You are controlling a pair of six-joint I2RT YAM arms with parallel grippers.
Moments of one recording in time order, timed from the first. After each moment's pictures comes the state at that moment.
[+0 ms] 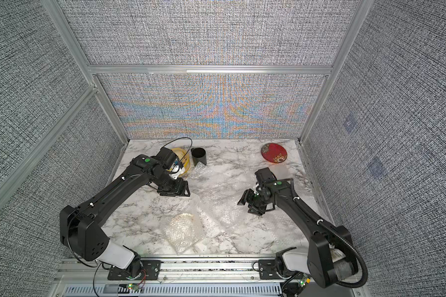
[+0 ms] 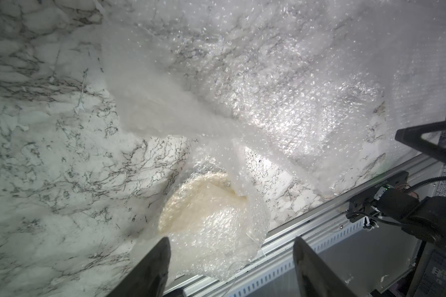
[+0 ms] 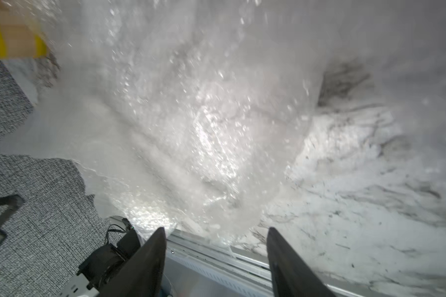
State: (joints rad) left arm -0.51 1.53 1.38 -1.20 0.33 -0.30; right arm 0.35 1.25 0.83 -0.86 -0.45 0.80
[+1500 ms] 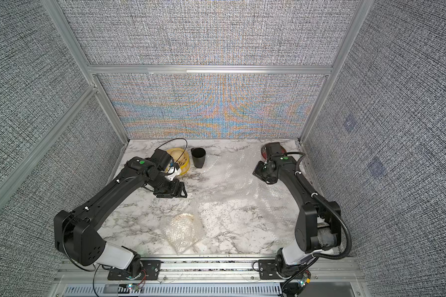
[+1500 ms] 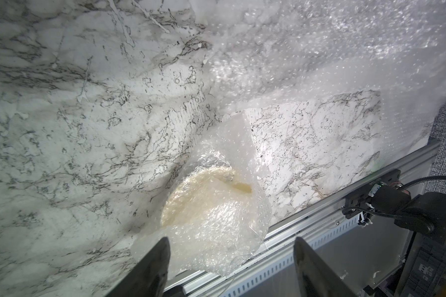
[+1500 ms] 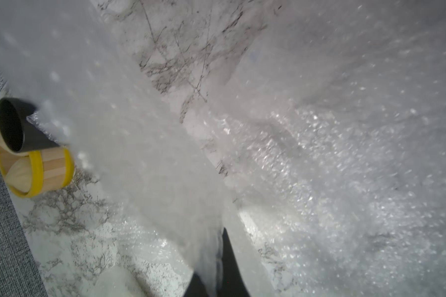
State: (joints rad) left arm -0.46 1.50 1.34 -1.20 0.37 -0.28; right arm 0.11 1.63 1.33 -0.80 -0.16 0.60
